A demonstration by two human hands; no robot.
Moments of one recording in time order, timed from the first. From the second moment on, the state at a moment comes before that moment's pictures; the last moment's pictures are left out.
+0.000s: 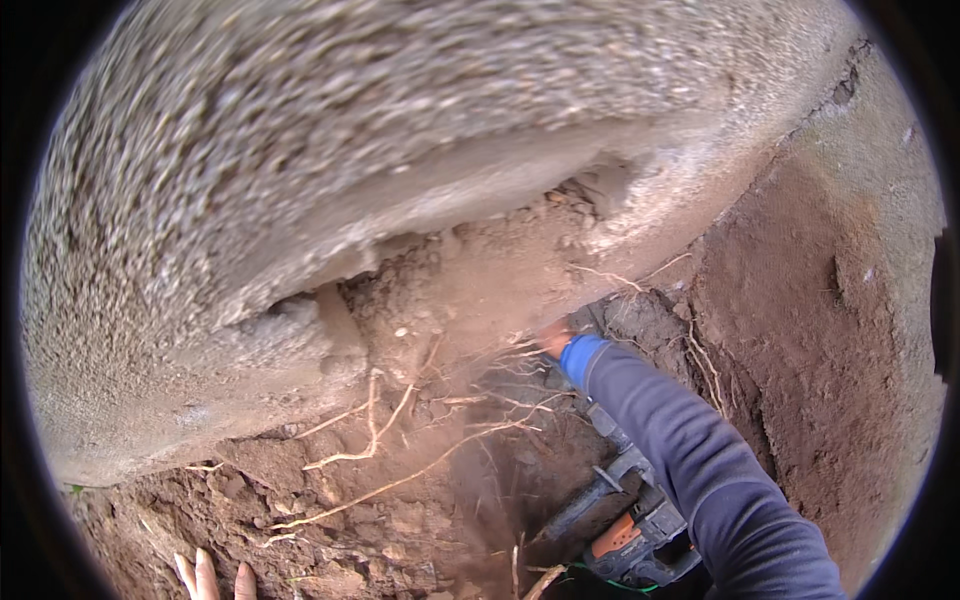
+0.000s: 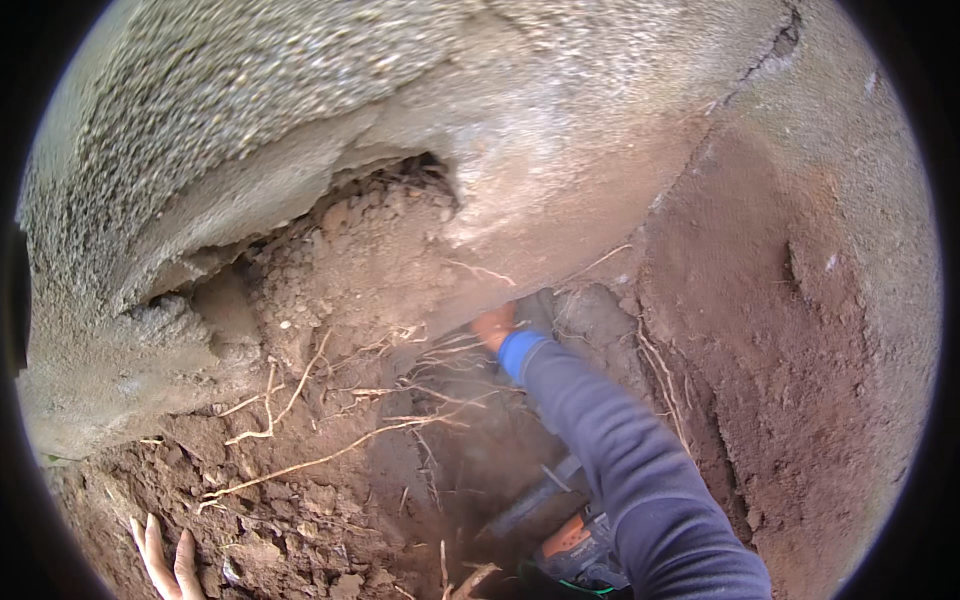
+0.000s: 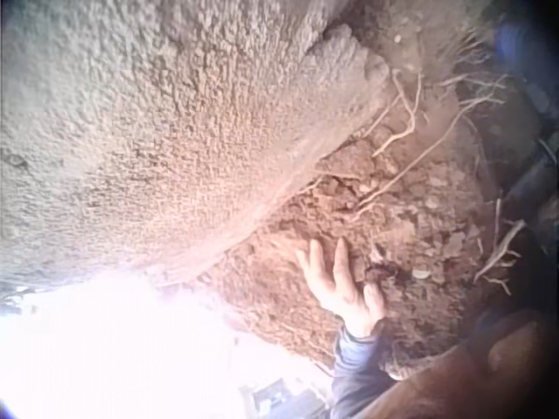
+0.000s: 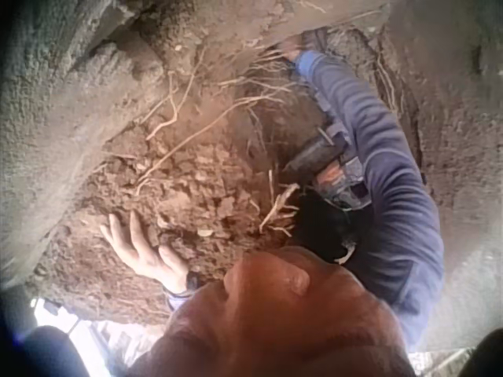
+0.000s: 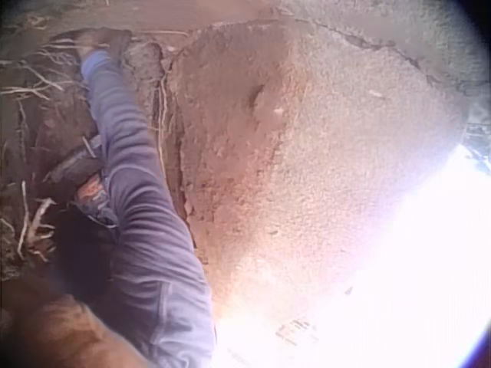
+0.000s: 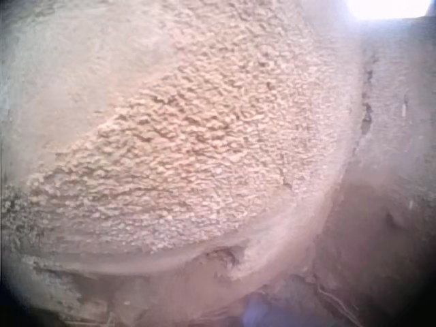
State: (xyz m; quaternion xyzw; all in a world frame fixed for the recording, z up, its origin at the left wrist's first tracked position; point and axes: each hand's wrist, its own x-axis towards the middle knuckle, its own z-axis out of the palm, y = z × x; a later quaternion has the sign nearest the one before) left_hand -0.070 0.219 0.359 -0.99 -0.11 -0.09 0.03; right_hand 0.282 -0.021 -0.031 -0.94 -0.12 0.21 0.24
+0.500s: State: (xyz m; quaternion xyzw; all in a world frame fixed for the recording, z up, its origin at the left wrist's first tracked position) left_hand -0.069 0.215 0.356 -0.99 -0.09 -0.11 0.04; right_hand 0.203 0.033 -0.001 -0.94 -0.28 0.17 0.11
